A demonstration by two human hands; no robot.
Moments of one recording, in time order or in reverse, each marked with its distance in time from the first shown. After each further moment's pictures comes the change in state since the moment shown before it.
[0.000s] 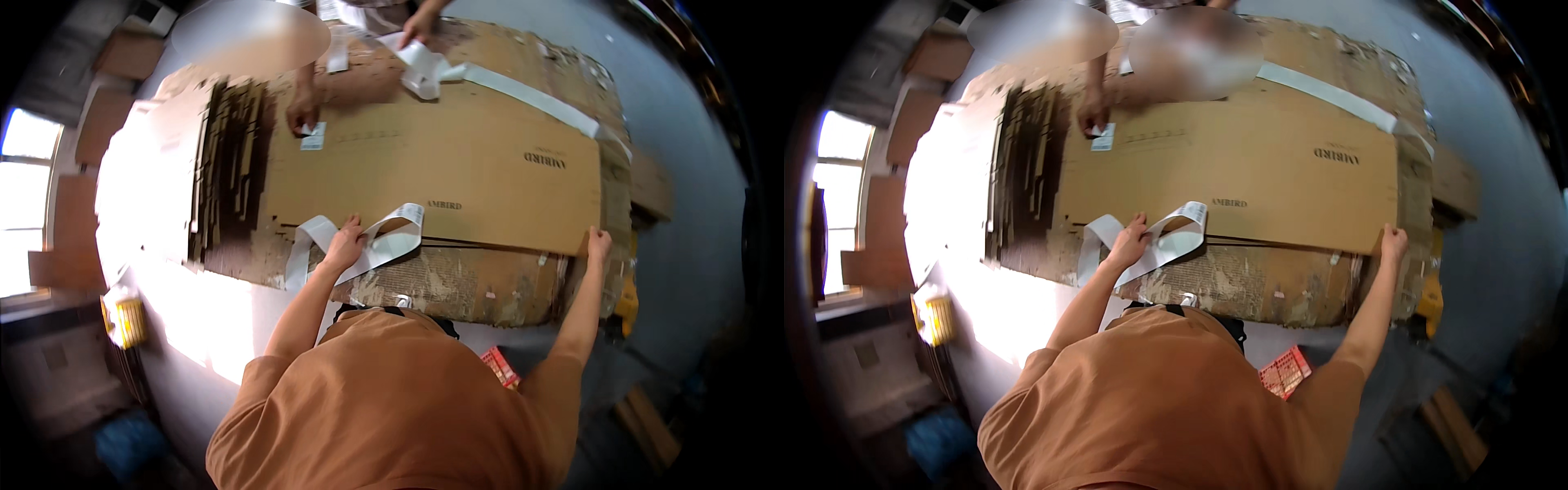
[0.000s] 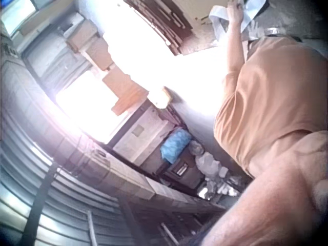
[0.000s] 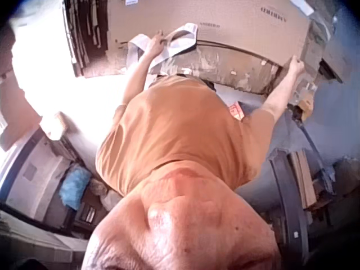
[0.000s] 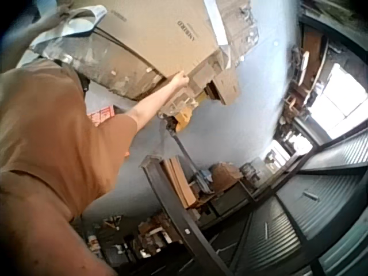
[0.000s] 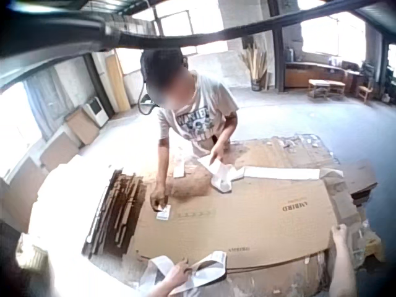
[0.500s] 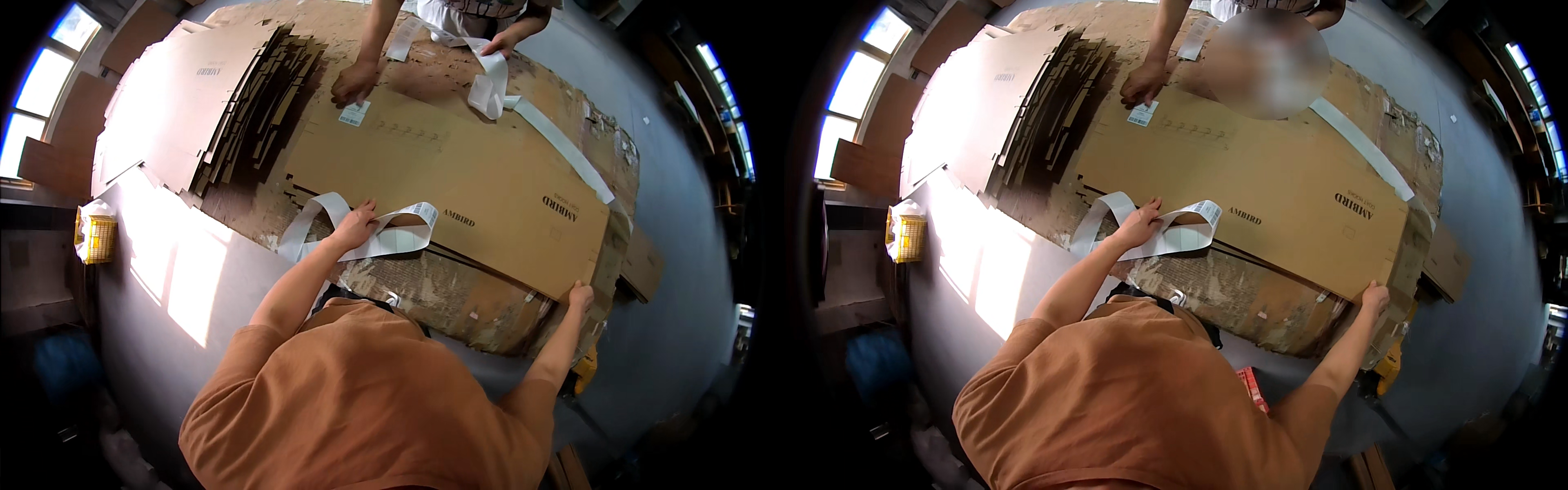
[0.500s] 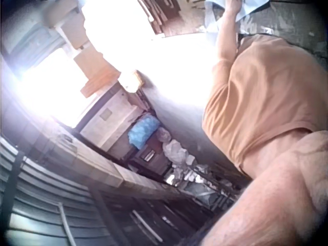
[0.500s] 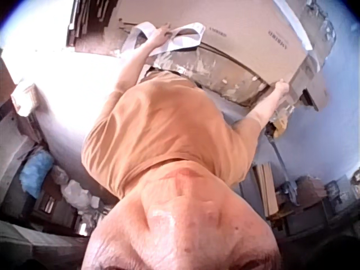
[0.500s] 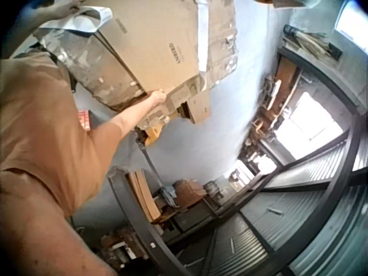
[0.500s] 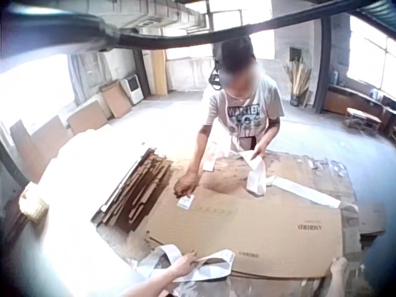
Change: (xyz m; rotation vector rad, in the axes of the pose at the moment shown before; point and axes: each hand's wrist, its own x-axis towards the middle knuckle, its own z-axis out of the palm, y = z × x) left_hand -0.009 -0.008 0.007 -0.101 0.111 0.004; right_hand -0.014 -0.064 -0.003 -0.461 -0.185 0.123
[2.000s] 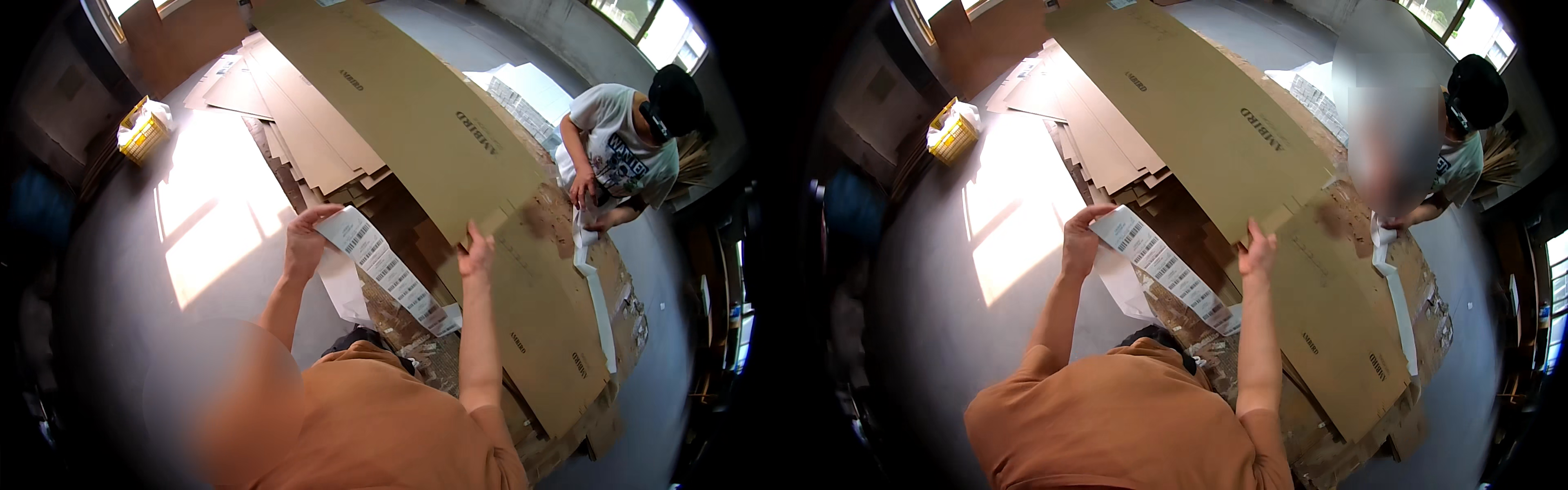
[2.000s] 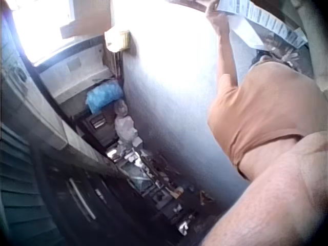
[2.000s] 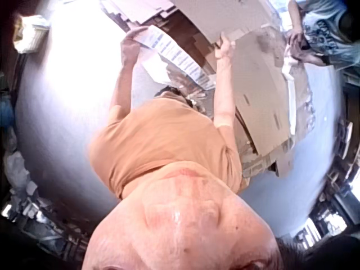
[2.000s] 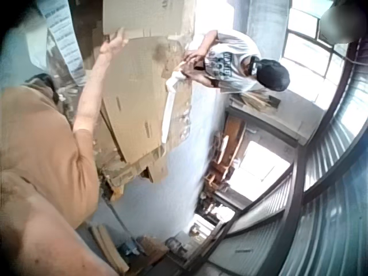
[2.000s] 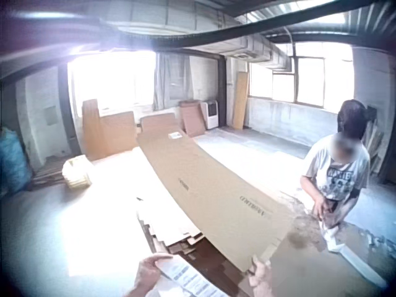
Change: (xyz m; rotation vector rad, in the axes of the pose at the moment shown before) left_hand -0.198 -0.004 -0.279 -0.973 1.022 -0.257; right_hand -0.459 -0.478 0.002 1.516 -1.223 -0.382
